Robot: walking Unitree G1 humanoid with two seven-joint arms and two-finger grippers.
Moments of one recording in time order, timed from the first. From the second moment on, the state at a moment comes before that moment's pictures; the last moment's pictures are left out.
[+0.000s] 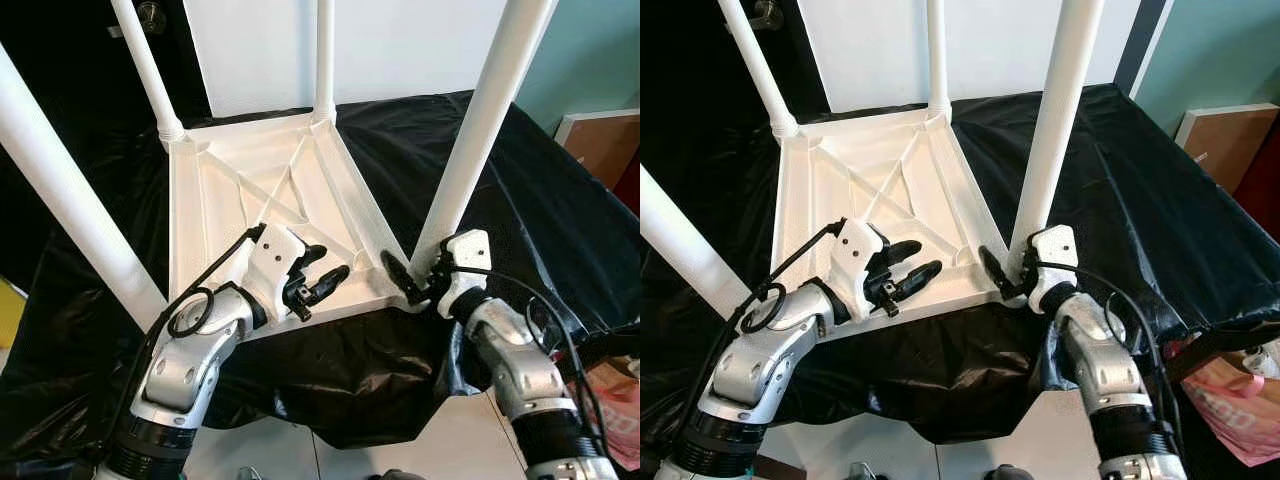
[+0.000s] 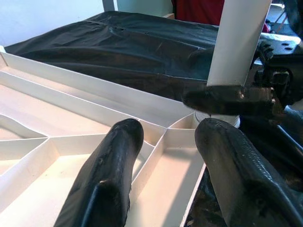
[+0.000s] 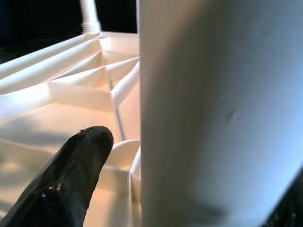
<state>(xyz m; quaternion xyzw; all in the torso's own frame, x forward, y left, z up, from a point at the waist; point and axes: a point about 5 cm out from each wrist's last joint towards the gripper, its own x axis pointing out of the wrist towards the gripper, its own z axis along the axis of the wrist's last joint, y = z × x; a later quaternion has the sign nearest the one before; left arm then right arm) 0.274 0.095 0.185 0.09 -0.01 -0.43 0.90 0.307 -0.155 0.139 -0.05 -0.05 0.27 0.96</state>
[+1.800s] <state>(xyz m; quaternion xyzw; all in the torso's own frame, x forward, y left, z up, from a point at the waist) 0.291 0.094 0.194 0.07 -0.02 -0.40 0.91 0.298 -0.137 0.145 0.01 -0.08 -0.04 1.00</state>
